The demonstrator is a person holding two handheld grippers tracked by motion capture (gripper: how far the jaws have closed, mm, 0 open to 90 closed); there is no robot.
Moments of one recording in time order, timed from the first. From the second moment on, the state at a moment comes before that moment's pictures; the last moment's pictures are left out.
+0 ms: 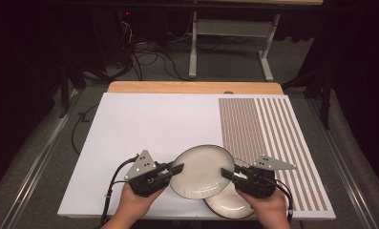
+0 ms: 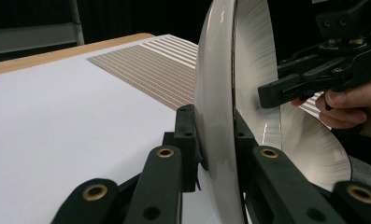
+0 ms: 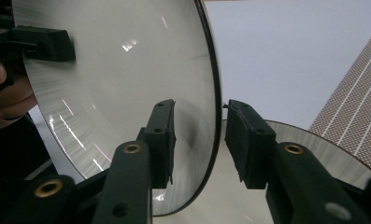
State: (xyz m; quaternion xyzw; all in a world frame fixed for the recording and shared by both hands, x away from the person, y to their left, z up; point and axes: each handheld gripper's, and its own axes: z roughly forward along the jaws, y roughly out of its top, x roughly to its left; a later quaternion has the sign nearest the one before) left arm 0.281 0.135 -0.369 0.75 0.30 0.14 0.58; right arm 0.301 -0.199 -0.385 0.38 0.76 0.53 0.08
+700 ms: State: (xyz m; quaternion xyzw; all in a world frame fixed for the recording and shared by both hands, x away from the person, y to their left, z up) left arm 0.281 0.135 -0.367 0.74 0.32 0.12 0.58; right arm 0.296 -0.203 -0.383 0.39 0.75 0.53 0.07
